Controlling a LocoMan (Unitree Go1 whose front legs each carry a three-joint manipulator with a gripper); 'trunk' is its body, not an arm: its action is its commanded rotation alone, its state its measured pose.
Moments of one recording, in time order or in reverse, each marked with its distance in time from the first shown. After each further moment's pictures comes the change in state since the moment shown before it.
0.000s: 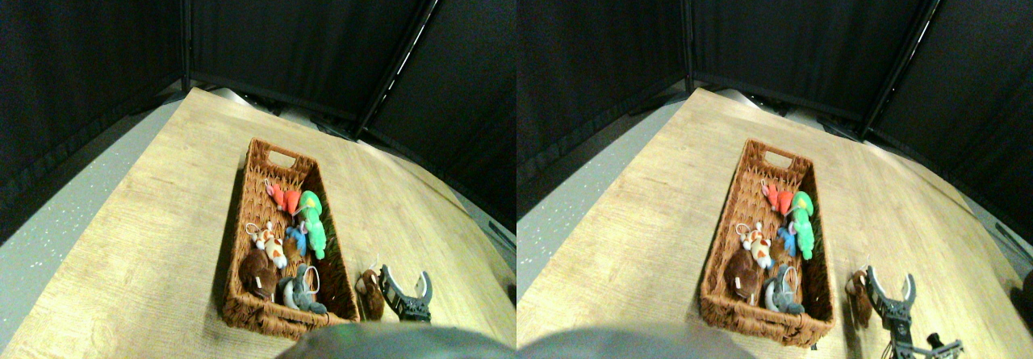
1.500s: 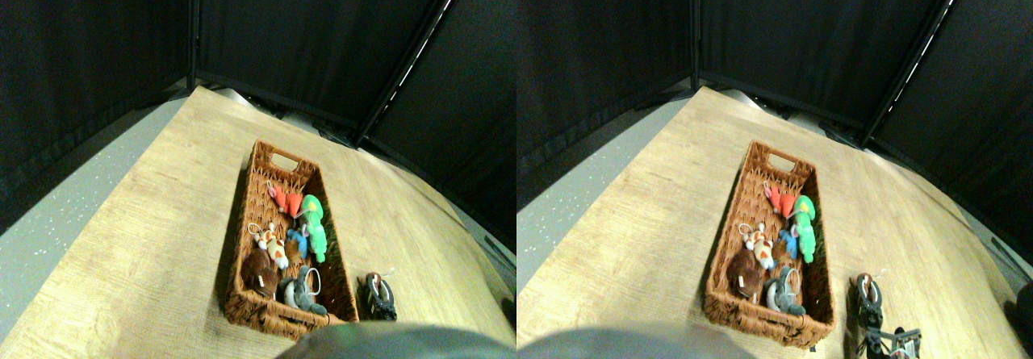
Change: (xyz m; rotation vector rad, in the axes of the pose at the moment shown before) right arm 0.023 -0.056 -0.021 0.091 -0.021 -0.246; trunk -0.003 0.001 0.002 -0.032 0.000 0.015
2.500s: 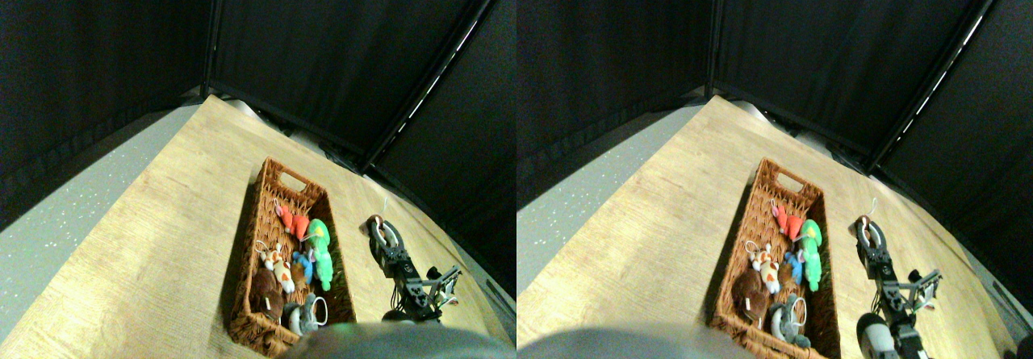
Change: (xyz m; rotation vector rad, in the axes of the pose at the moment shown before) right arm -0.012 0.154 -0.058 -0.325 0.246 0.320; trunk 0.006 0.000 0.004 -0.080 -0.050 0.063
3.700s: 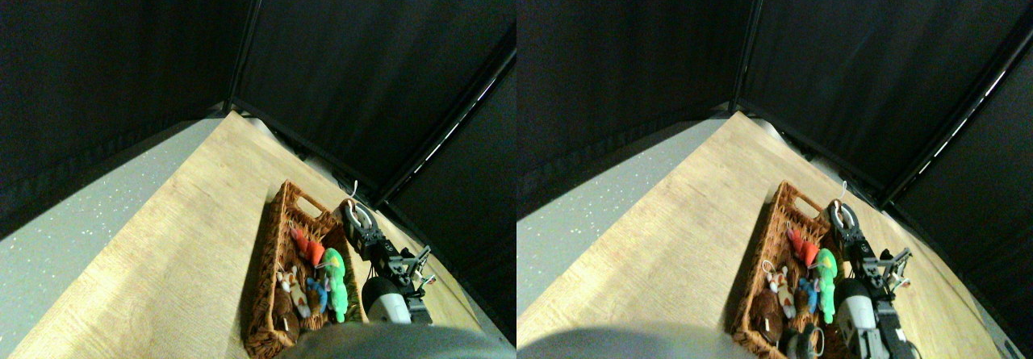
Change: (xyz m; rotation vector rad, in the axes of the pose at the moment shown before) right arm 0.011 0.069 -0.084 -0.017 0.278 0.082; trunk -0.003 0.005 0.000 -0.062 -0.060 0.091
